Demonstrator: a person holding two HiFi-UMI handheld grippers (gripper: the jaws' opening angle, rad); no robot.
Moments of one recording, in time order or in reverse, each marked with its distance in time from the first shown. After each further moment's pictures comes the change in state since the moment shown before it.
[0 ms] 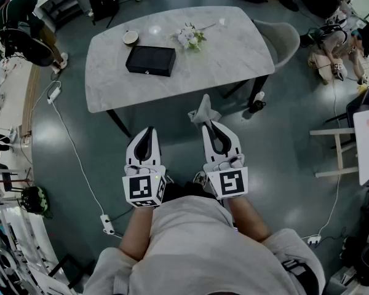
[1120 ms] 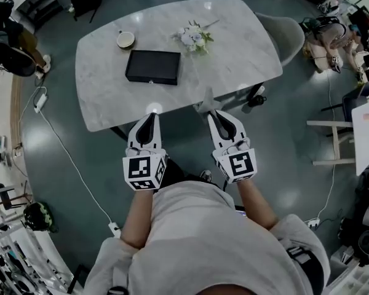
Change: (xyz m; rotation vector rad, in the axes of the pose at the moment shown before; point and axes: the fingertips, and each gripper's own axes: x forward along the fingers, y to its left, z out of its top) left arm 0.147 0.115 -0.033 -0.088 0.108 -0.147; right arm 0.154 -0.008 -0.074 0.003 0.190 0.013
